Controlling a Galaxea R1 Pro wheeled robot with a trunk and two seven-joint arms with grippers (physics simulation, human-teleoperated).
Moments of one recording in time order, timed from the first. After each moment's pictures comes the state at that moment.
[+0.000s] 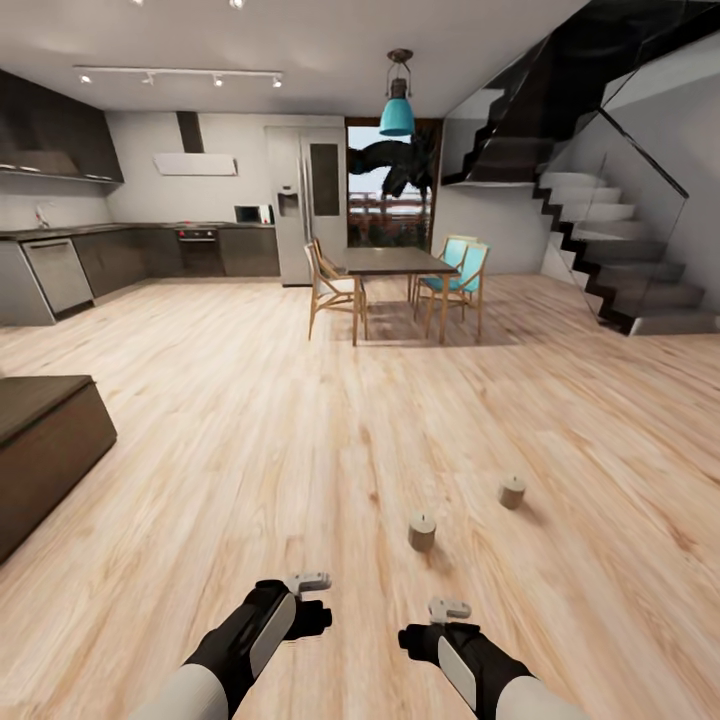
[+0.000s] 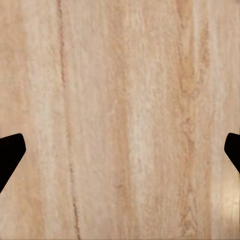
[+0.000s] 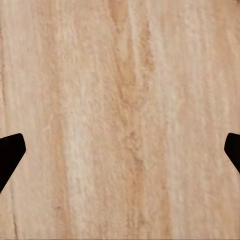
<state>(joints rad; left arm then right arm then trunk) -0.56 -0.14 -0.24 -0.57 0.39 0.63 0.21 -0.60 0.14 0.06 -0.24 -0.17 0.26 -0.06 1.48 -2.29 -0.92</state>
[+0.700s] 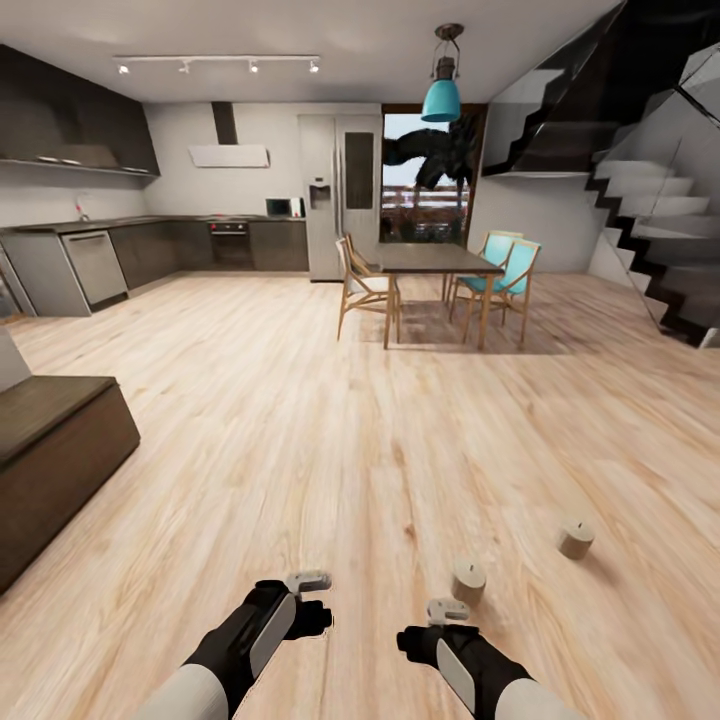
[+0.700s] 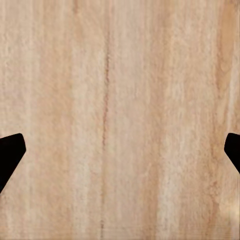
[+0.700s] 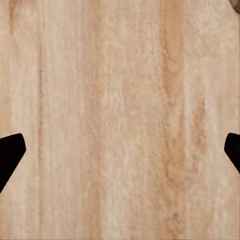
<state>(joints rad) -0.56 -0.14 -0.24 -0.57 0.39 0.63 0.21 -0.59 0.15 0.07 -0.24 -0.16 0.26 -0.06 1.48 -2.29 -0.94</state>
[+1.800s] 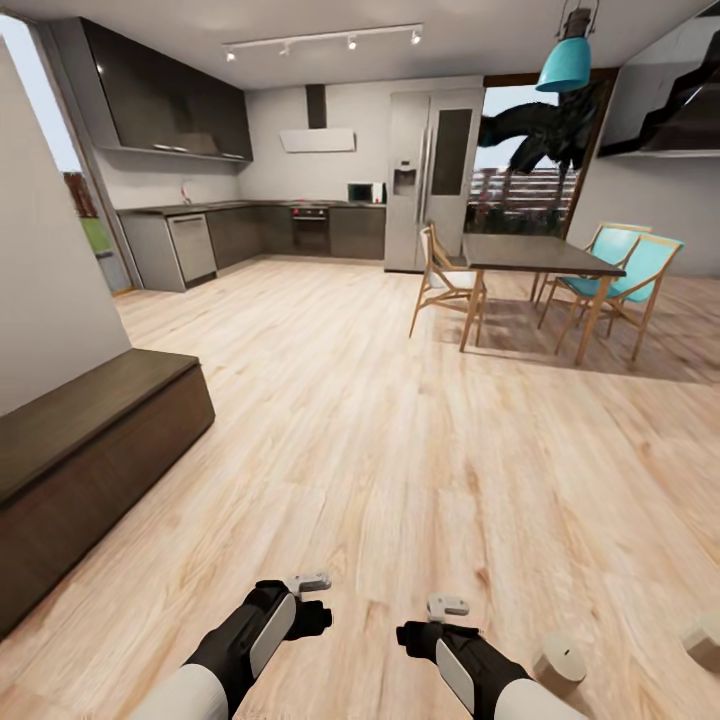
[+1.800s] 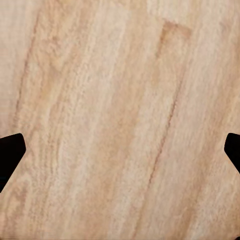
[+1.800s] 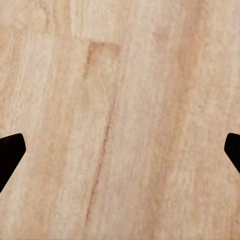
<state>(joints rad) -0.56 -0.14 -0.24 -0.56 0.39 0.63 0.21 -0.59 0.15 0.07 -0.24 -0.16 0.21 -0.06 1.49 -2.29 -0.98</state>
